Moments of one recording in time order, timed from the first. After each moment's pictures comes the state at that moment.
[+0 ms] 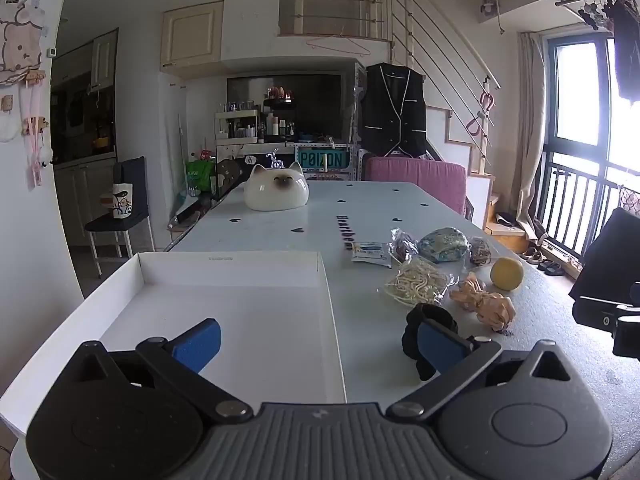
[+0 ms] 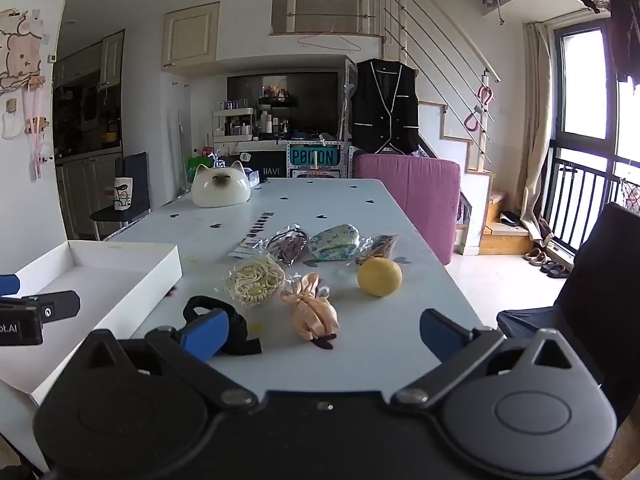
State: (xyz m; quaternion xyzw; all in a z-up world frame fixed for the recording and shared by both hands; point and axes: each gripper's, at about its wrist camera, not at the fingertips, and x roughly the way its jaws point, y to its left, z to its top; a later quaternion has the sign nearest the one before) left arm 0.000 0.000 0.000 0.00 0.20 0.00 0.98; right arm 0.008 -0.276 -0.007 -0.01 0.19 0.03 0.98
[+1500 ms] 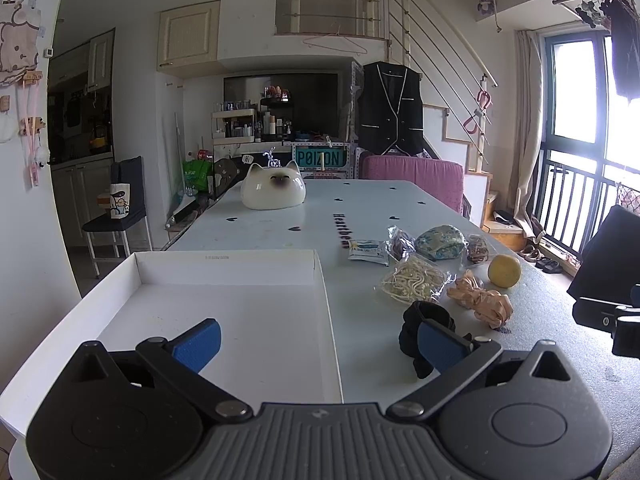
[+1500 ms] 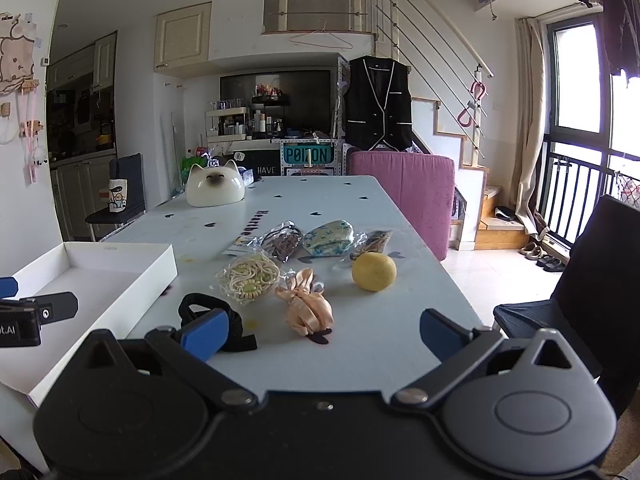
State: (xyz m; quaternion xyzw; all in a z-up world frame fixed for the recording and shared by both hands) left arm 0.000 -0.003 -0.004 0.00 0.20 0.00 0.98; right arm 0.008 -0.279 -0.010 0.00 0.19 0.03 0.98
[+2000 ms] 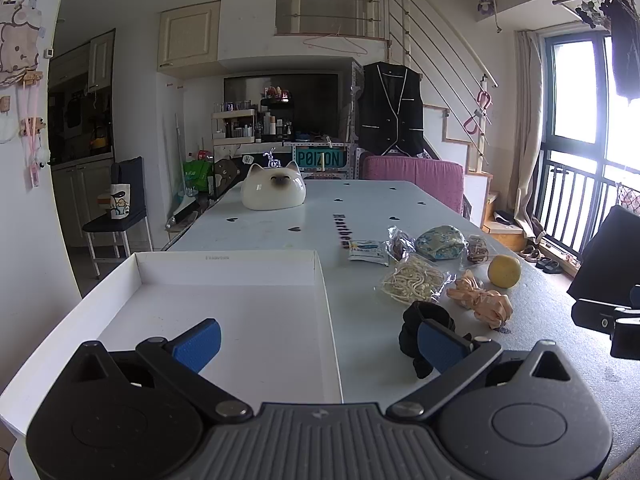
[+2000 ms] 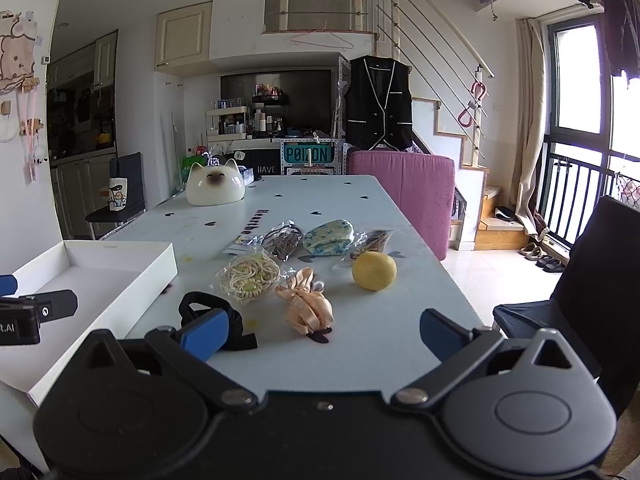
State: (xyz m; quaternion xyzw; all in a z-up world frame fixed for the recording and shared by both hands) left arm 0.000 -0.004 -0.004 0.01 0.20 0.00 0.98; right arm 0.007 -0.280 -0.012 0.00 0.19 0.03 0.98
